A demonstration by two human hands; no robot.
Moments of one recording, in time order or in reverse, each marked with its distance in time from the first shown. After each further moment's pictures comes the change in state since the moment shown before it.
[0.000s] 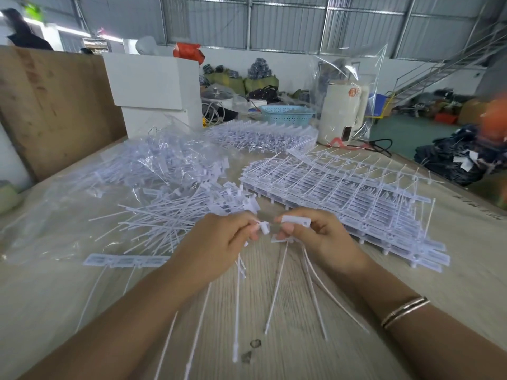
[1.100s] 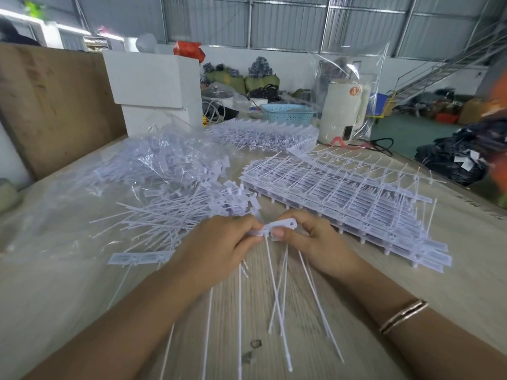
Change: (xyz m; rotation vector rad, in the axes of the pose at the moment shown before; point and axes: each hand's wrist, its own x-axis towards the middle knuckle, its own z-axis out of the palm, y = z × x) left_hand -0.003 -0.001 0.002 0.196 -0.005 0.087; right_hand 0.002 -0.007 0.011 -0.170 -0.006 0.131
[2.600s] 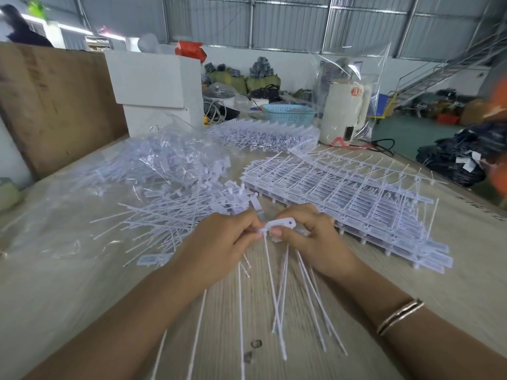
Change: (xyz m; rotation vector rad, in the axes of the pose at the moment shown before) left_hand 0.004 0.000 0.000 -0.113 0.016 -0.072; right_hand 0.006 0.005 0.001 -0.197 0.089 -0.163
